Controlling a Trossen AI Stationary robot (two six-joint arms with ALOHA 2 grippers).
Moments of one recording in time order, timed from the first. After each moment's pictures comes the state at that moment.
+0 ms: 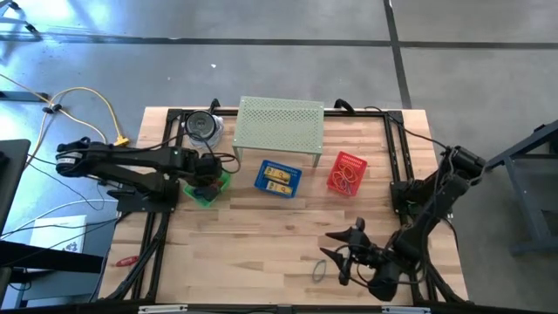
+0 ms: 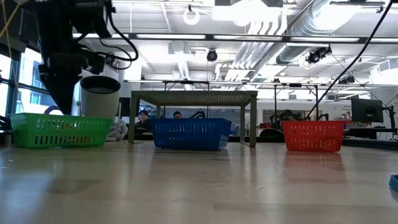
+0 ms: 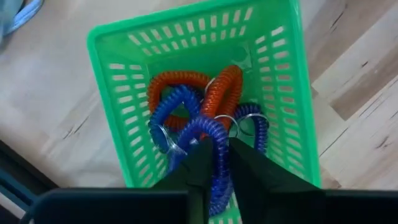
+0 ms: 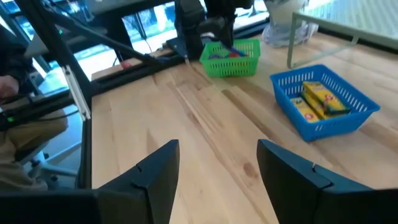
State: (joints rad) left arm 0.10 1.05 0.70 -0.98 -0.14 -0.66; right arm 0.92 1.56 1.05 -0.34 1.12 1.04
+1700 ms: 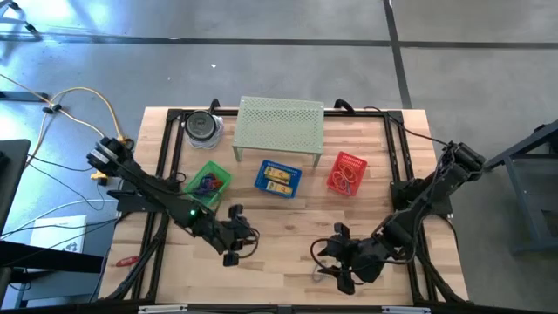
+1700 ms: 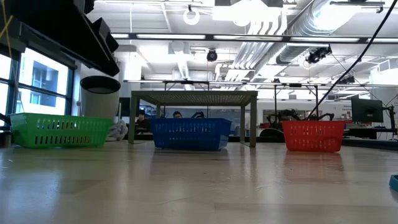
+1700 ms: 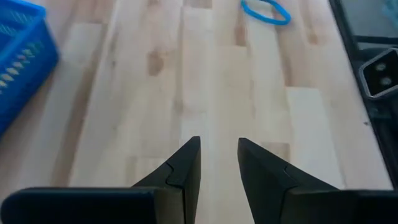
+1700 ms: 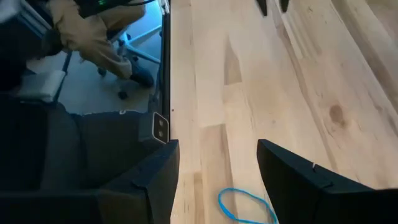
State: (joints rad) left arm -0.57 1.45 0.85 -0.14 -0.34 -0.49; right arm 0.74 1.53 1.19 -0.40 0.38 0.81
